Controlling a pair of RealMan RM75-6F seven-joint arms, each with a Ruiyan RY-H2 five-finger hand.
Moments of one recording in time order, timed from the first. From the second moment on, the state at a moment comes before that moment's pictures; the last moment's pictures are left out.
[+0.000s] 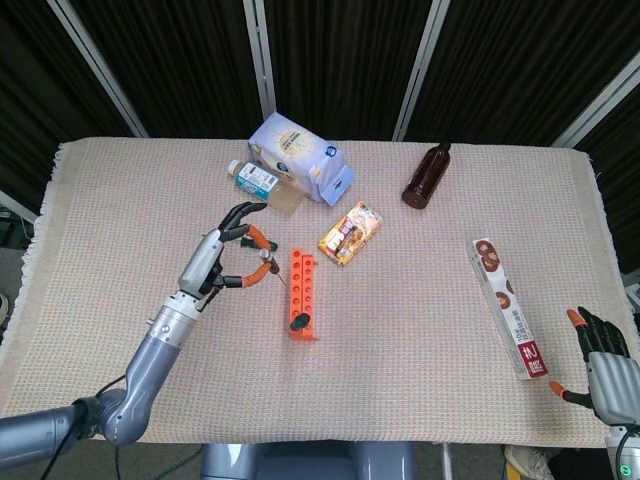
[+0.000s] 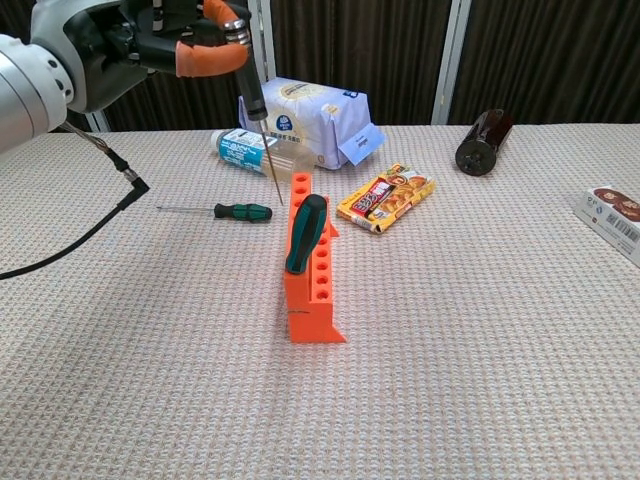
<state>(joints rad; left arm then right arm) -0.67 -1.50 -0.38 -1.77 1.18 1.08 -0.34 0.01 -1.15 0.04 -1.52 -1.44 1.42 0.08</state>
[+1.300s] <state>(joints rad) -0.71 -1.51 -0.35 -1.80 1.16 1.04 -0.29 0.00 -1.15 0.04 -1.50 -1.42 1.42 0.11</state>
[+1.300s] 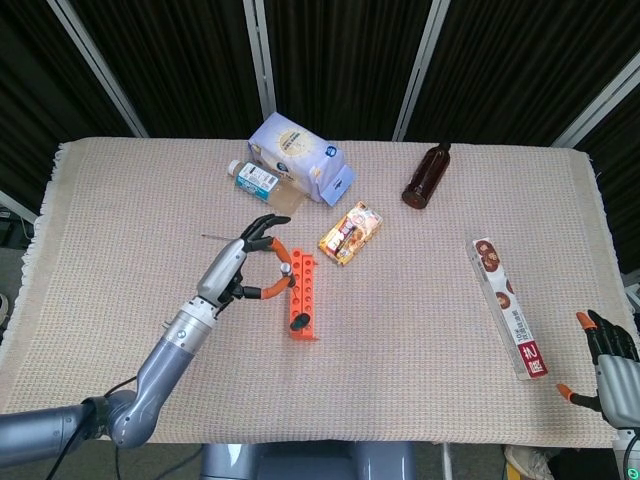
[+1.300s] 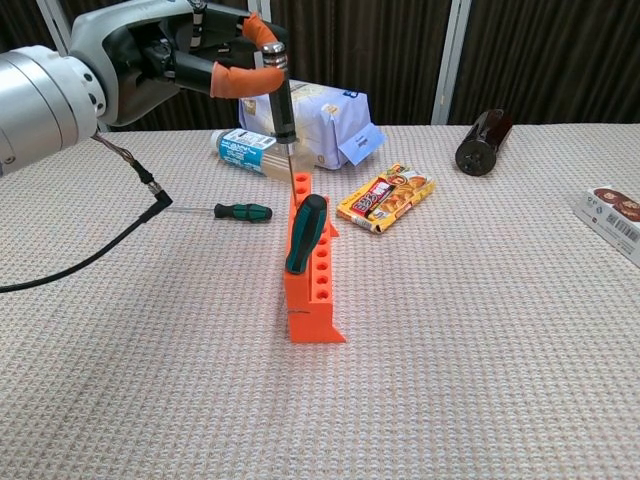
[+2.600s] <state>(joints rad) -0.73 -1.62 -0.29 -1.65 1.18 1.03 -0.24 0.00 -1.15 0.04 -1.51 -1.41 1.41 0.10</state>
